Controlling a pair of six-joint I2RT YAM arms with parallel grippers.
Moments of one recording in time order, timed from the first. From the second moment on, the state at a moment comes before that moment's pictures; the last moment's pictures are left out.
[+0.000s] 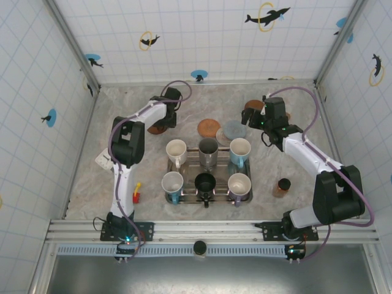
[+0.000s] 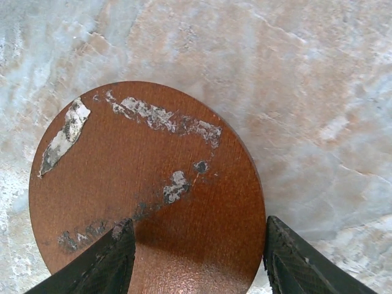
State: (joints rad) left arm -0.36 2.28 1.78 -0.79 -0.33 -0.29; right arm 0.31 1.44 0.97 -0.14 -0.01 0.44
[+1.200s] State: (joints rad) left arm -0.37 2.17 1.97 -0.75 0.12 -0.27; right arm 0.32 1.55 1.12 -0.25 -0.07 0.40
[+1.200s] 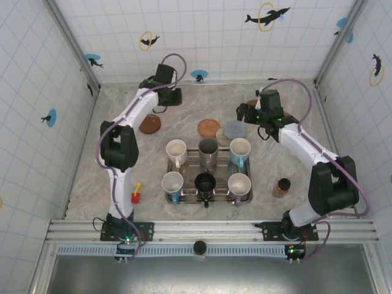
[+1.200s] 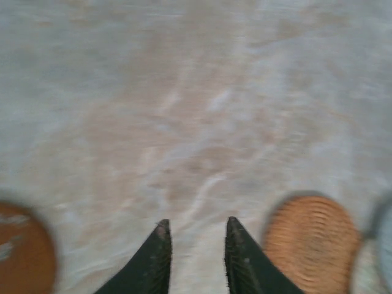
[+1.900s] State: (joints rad) left arm -0.53 2.45 2.12 -0.76 0.36 -0.30; right arm 0.29 1.95 1.44 -0.44 -0.31 0.33
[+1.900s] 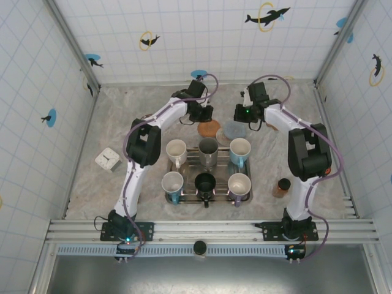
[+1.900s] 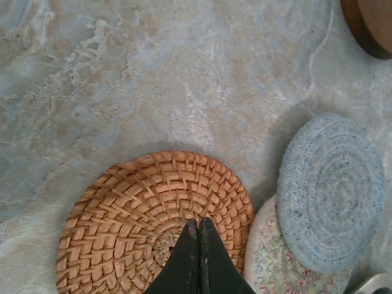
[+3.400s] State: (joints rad) left arm -0.37 2.26 1.71 -0.62 0.19 -0.37; right arm 0.29 2.11 1.45 -0.46 -0.45 0.36
